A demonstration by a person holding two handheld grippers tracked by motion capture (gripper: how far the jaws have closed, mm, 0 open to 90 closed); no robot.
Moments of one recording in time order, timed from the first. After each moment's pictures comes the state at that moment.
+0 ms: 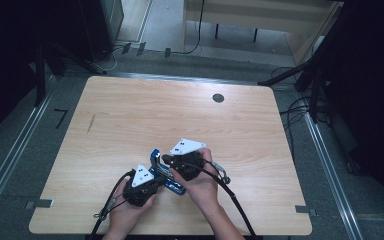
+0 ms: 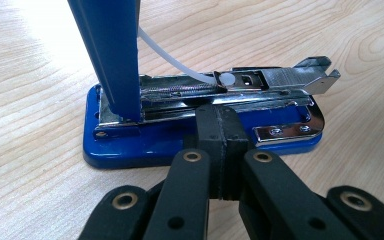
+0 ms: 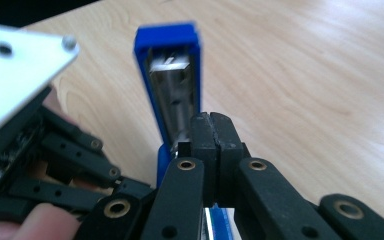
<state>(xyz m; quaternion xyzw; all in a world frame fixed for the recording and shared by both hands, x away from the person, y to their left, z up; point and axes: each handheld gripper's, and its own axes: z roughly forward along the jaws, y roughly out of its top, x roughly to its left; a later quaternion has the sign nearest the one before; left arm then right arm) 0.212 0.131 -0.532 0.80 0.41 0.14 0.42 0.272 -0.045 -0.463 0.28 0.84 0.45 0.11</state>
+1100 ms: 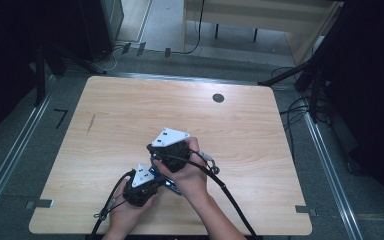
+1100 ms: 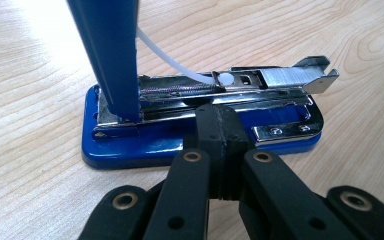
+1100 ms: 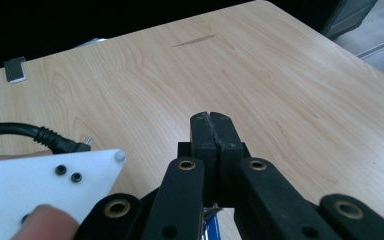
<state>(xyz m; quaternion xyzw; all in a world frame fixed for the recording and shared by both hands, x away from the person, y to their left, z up) 0.212 0.131 -0.532 0.80 0.41 0.14 0.42 0.271 -0.009 -0.420 0.23 0.85 0.46 0.14</state>
